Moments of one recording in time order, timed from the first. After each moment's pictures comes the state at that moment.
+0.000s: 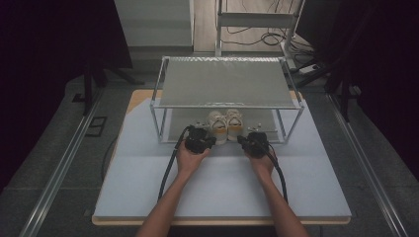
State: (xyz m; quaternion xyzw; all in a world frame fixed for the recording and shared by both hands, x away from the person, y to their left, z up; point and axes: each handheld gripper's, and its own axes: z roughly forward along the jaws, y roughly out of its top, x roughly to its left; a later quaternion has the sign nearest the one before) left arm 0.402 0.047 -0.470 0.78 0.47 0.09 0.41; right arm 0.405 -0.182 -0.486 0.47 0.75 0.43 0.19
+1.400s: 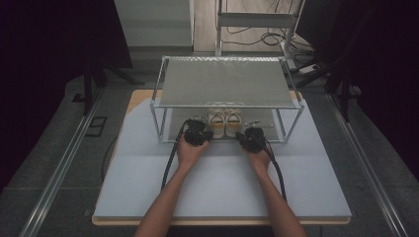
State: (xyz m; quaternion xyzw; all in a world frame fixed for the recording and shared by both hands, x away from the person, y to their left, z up) left arm 0.435 0.053 -0.475 0.79 0.47 0.12 0.38; right arm 0.427 -0.176 -0.493 0.49 0.75 0.42 0.18
